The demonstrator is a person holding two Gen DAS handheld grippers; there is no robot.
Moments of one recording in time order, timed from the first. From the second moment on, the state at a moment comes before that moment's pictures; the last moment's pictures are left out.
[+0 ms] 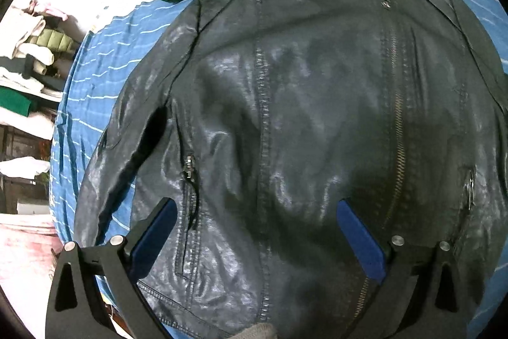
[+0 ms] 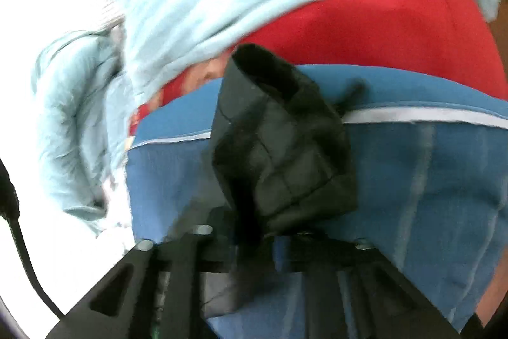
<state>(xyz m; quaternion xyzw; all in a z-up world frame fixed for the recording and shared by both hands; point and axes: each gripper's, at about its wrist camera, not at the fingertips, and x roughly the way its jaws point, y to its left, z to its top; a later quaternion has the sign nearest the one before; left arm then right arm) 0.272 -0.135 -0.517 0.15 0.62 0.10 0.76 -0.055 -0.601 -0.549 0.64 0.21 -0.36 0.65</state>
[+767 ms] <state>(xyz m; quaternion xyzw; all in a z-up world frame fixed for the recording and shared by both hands) 0.217 0.129 -0.476 -0.03 0.62 0.28 0.73 0.329 -0.216 -0.361 0.22 0.39 -0.05 0.89</state>
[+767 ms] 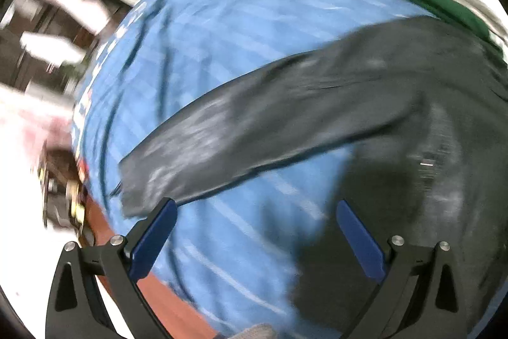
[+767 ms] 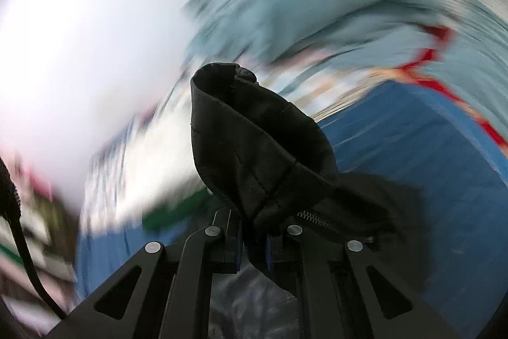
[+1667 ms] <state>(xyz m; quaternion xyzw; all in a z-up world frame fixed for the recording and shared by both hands) 0.113 0.380 -0.581 -0.47 0.47 0.43 0.61 0.359 -0.075 -0.492 0.18 0.64 0.13 0.73</state>
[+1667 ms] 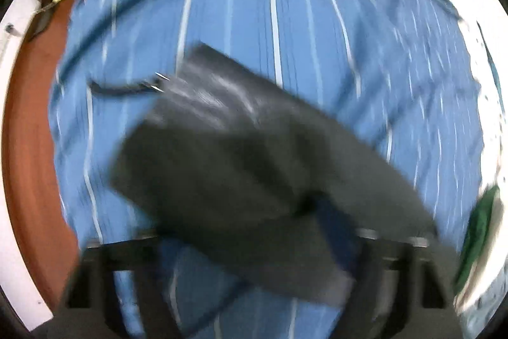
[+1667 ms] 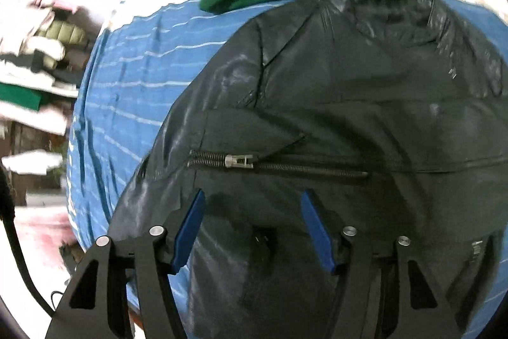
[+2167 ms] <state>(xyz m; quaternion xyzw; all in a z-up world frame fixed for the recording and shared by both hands) 0.235 0.370 -0.434 -0.21 0.41 0.33 0.82 0.366 -0.017 -0.524 0.07 0.69 0.04 0.72</state>
